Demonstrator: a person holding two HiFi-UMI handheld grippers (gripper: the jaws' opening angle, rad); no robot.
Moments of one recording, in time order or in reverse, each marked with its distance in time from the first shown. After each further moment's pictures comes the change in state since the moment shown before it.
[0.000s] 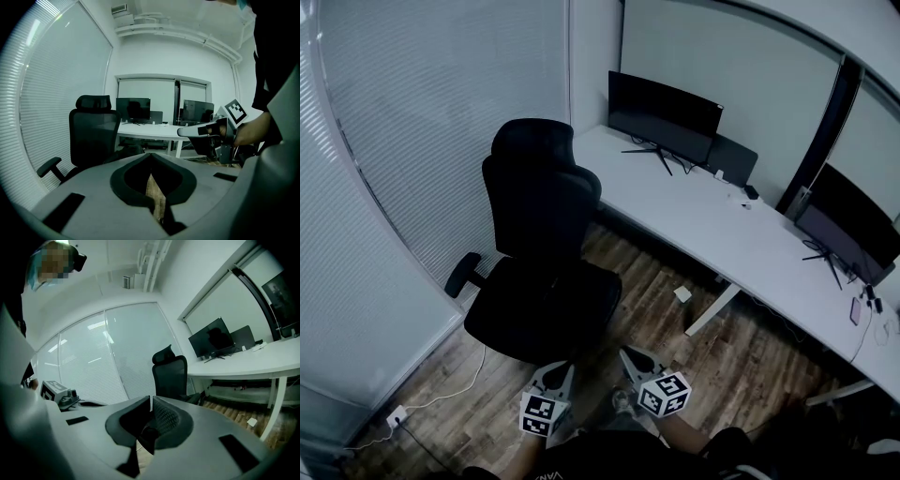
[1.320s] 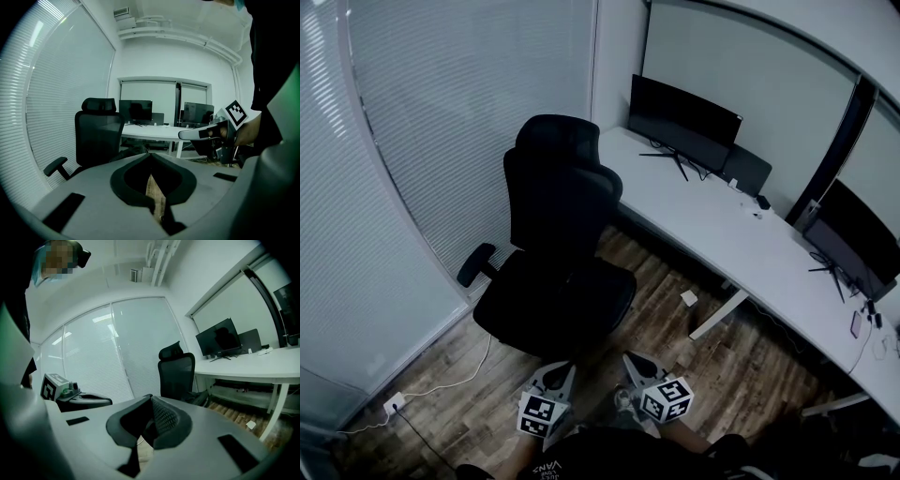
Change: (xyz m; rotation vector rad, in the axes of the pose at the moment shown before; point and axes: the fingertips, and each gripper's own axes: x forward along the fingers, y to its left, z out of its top) left arm -0.053 0.020 -0.002 -0.012 -0.013 0.012; right arm 0.005 0.056 -0.009 -0.064 0.064 0.021
